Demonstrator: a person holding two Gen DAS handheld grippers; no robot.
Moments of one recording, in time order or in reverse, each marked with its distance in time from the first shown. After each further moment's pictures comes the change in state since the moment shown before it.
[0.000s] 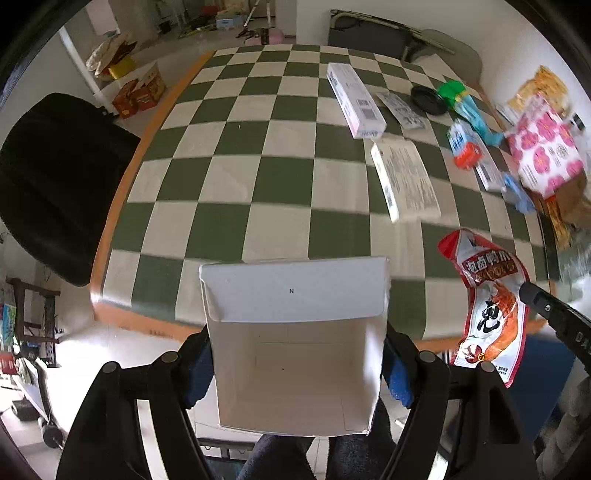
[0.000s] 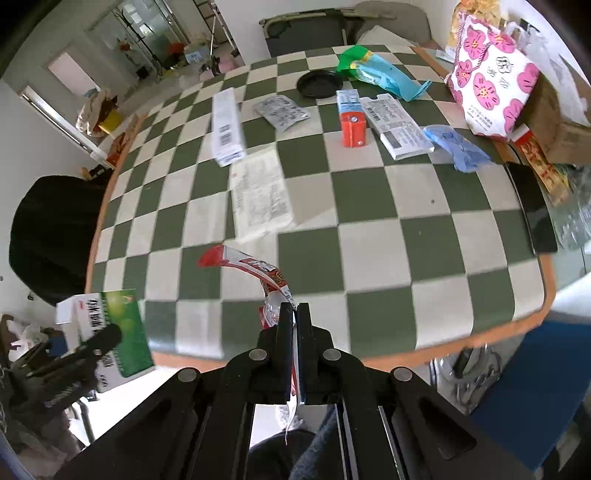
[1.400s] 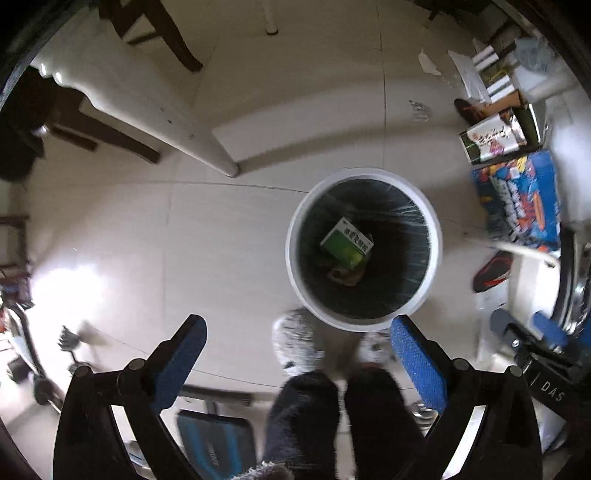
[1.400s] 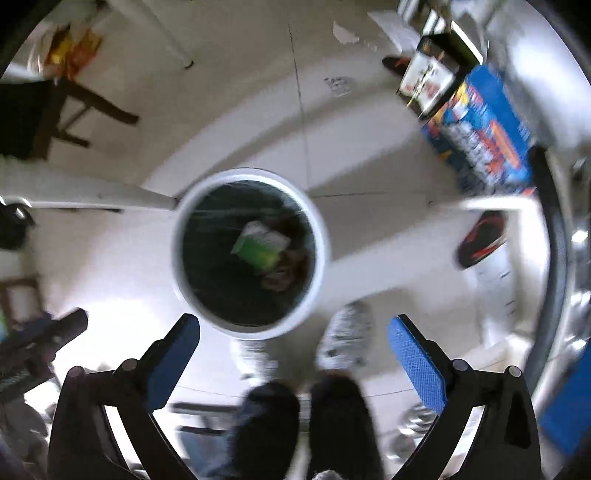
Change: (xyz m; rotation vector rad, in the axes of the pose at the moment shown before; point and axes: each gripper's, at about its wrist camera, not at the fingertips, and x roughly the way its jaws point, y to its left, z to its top) left arm 0.316 0.054 -0.193 -0.051 0.368 0.041; right arm 0.369 -0.048 -0.249 -0.016 0.360 -0.148
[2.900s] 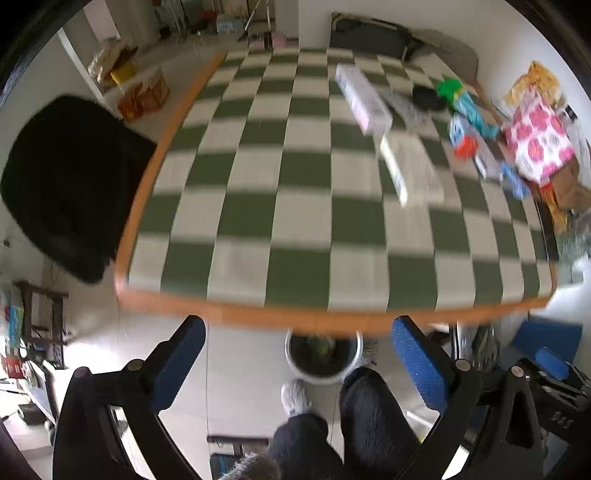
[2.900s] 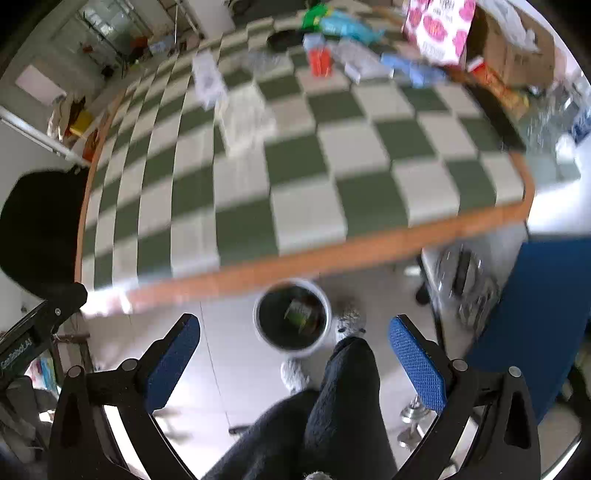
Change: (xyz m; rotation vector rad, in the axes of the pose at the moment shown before) left arm -0.389 -0.031 0.054 0.056 -0.393 -0.007; right arm -0.427 -0.006 0.029 0.146 -0.270 0.078
